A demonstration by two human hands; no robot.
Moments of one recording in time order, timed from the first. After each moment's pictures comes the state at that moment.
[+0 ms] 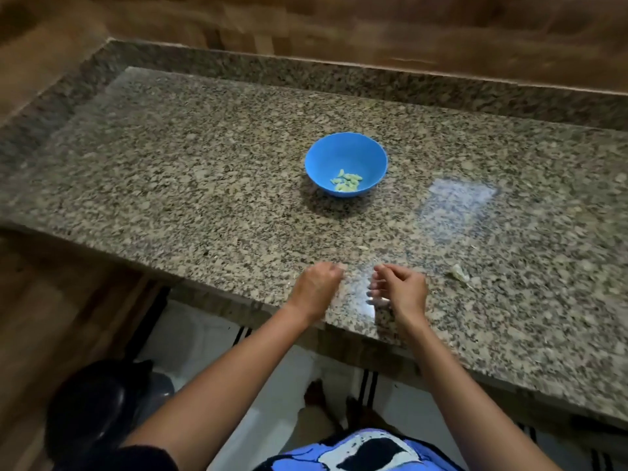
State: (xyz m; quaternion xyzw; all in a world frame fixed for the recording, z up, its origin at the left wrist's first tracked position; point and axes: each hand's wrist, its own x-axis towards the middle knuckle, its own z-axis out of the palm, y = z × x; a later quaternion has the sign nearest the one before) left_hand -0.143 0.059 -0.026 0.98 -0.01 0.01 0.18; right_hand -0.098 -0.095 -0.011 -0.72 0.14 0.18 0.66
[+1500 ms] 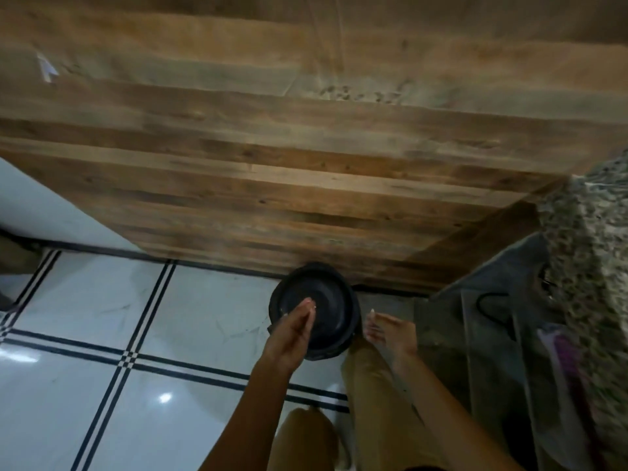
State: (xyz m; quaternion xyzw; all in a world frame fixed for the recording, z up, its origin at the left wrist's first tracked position) left_hand -0.596 0.501 -0.139 0.22 -0.45 -0.59 -0.63; right_hand -0.432 0.542 -0.146 -0.70 -0.21 0.62 0.28
